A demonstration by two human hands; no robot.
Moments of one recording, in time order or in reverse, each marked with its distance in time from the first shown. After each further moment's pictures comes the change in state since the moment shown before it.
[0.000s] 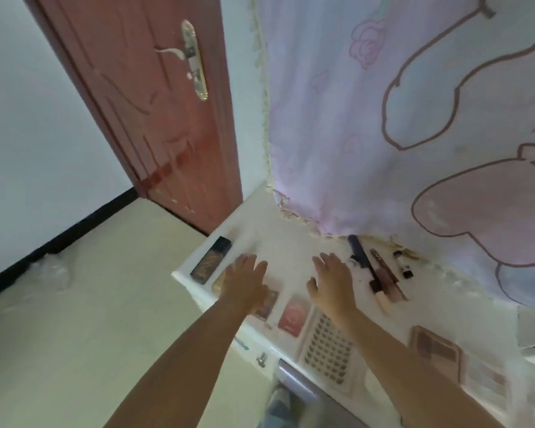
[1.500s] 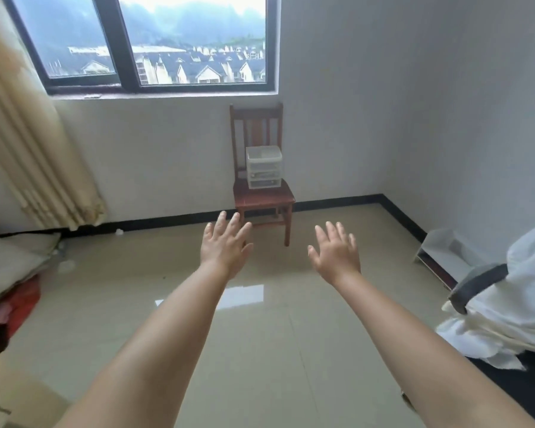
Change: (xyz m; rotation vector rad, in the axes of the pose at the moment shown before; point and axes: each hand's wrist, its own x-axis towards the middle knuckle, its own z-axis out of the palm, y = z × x) left_hand -1.426 -0.437 0.230 -0.160 0.217 -2.401; right_hand -1.092 -1.098 0.167 0.080 -0.293 -2.258
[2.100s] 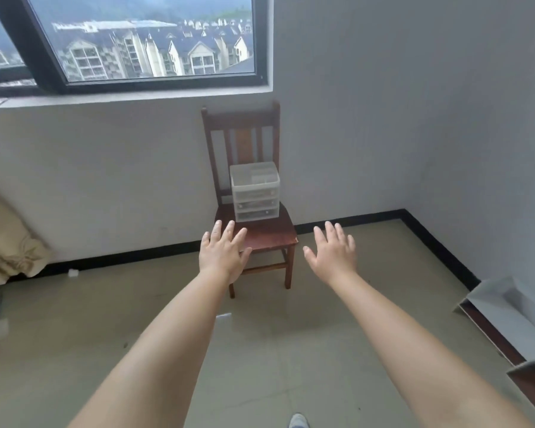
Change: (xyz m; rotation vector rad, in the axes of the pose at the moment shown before) left_hand 0.505 -0.022 0.094 -0.054 -0.091 -0.056; right_hand 0.497 0.060 0.108 -0.006 -0.081 0.056
